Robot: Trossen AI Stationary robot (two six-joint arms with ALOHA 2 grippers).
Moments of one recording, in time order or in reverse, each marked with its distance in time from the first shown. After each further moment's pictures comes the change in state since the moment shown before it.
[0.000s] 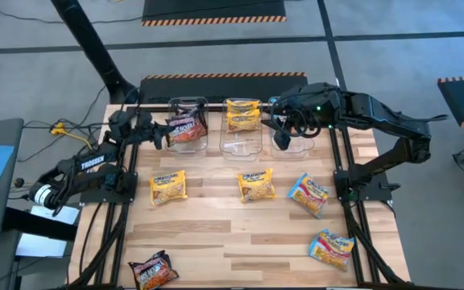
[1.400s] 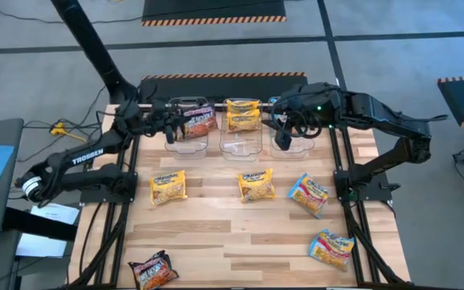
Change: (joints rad) left arm -0.355 -0.002 0.299 -0.123 -0.233 -0.037; right arm 0.000 -0.001 0.000 0.000 0.000 -0.063
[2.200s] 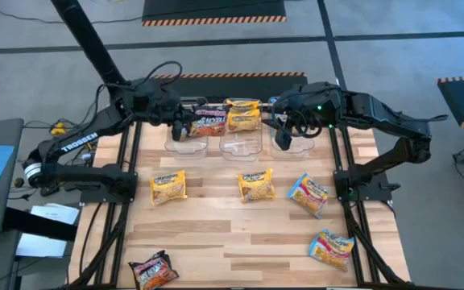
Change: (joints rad) left arm -0.205 0.123 0.566 -0.695 -0.076 0.158; right arm -0.001 -0.003 0.000 0.000 0.000 0.000
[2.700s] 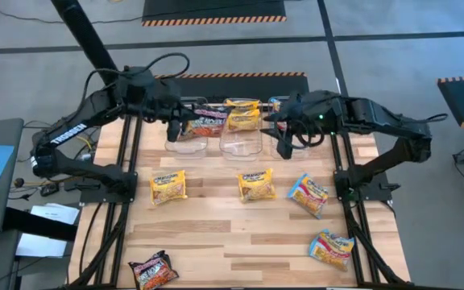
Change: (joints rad) left arm -0.162 0.116 0.464 -0.473 -0.149 0.106; right arm 0.076 0.000 0.000 0.000 0.004 -0.003
